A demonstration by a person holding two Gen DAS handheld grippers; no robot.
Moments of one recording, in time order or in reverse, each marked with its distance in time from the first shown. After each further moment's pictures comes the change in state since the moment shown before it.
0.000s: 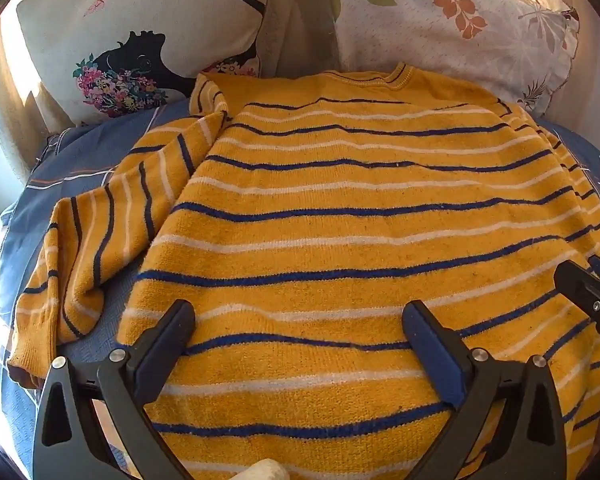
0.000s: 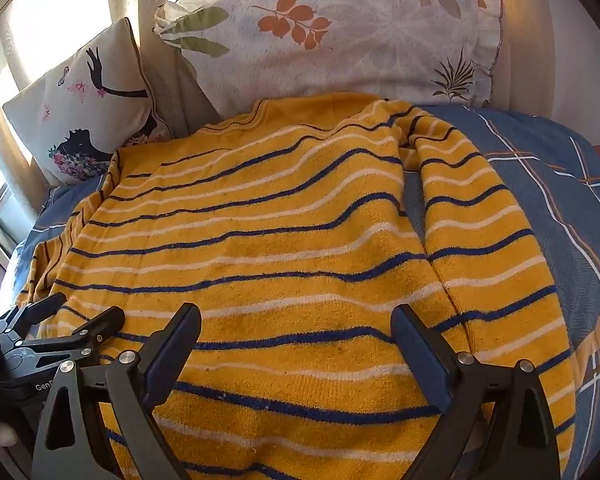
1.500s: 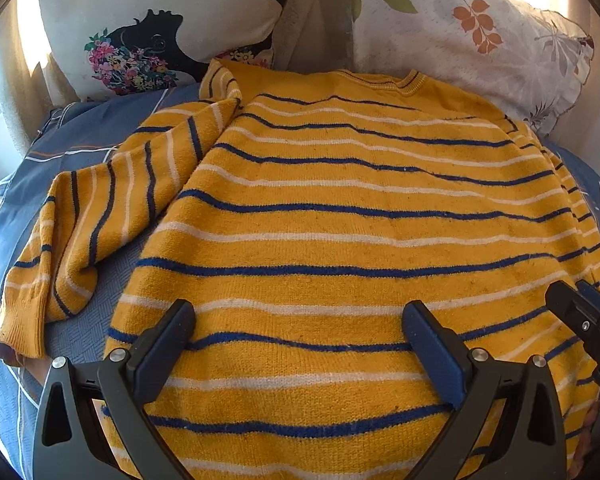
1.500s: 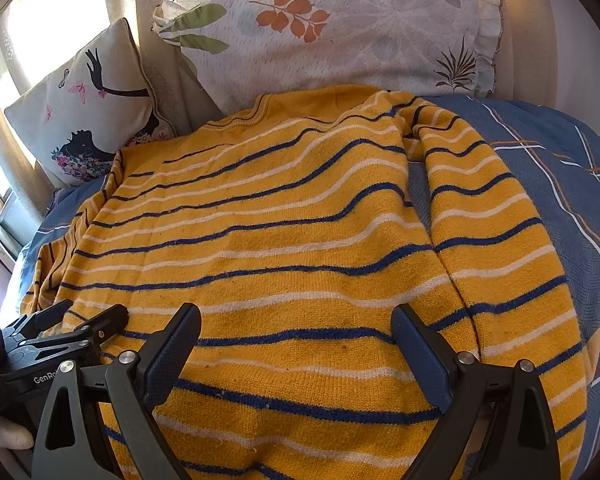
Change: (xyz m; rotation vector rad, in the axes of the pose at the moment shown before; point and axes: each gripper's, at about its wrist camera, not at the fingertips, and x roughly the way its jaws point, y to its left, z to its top) left arm -0.008 0.019 -0.003 -0.107 -0.009 -0.049; right arm 0.004 -0.003 -0.002 0.017 0.008 0.028
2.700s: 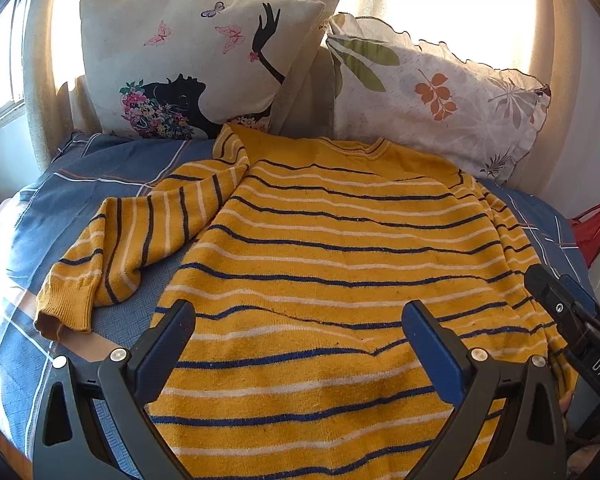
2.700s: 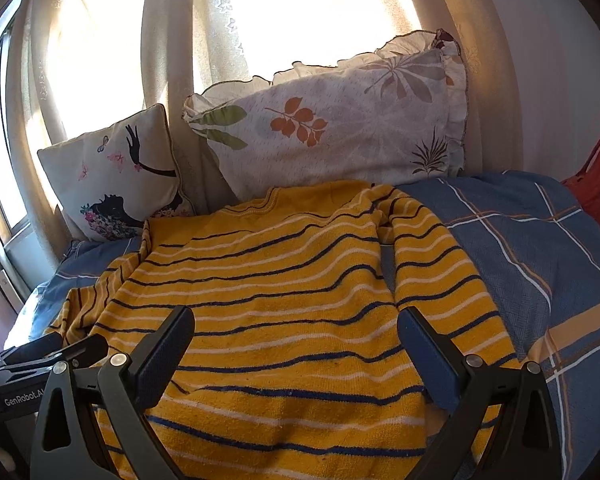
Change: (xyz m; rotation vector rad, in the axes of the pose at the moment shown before) left arm -0.078 0.000 -0.018 -0.026 -0.162 -0.070; right arm -0.076 0.019 -0.012 -0.031 -0.297 -0.024
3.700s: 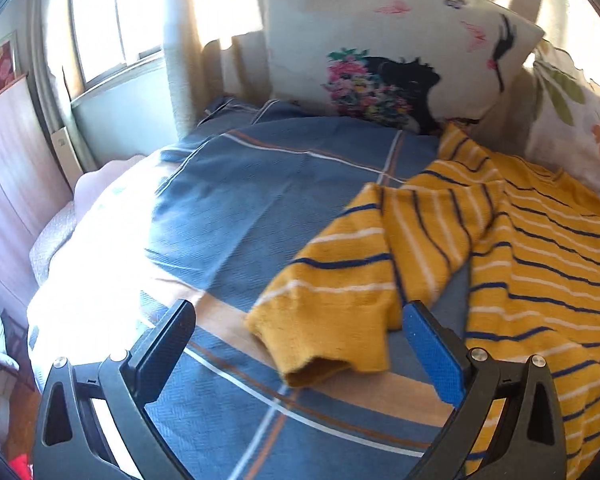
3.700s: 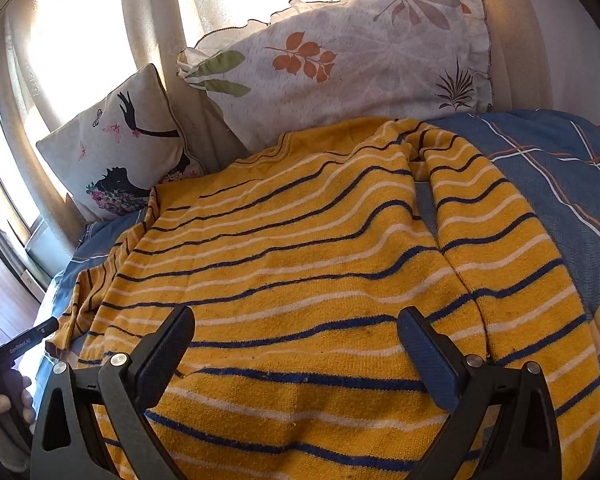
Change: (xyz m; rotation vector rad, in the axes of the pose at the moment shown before) left arm 0.003 0.190 0.001 -0.181 0.035 0.371; right arm 0.046 -0.010 -0.018 0.109 0.156 0.115
